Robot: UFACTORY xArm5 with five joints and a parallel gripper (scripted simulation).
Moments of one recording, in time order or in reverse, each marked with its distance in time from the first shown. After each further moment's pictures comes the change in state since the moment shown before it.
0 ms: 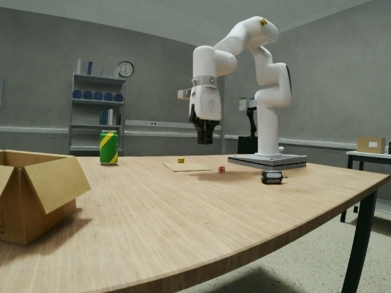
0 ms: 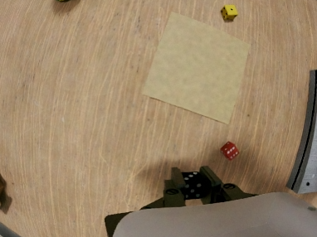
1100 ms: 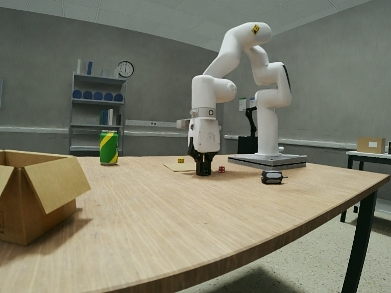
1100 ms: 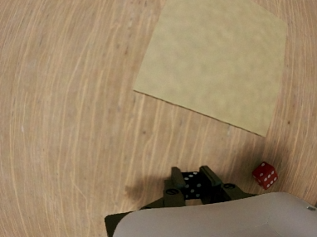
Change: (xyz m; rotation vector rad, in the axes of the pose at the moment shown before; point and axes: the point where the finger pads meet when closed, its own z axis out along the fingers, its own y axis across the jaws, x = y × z) arm 0.006 0.000 0.096 0.000 0.000 0.000
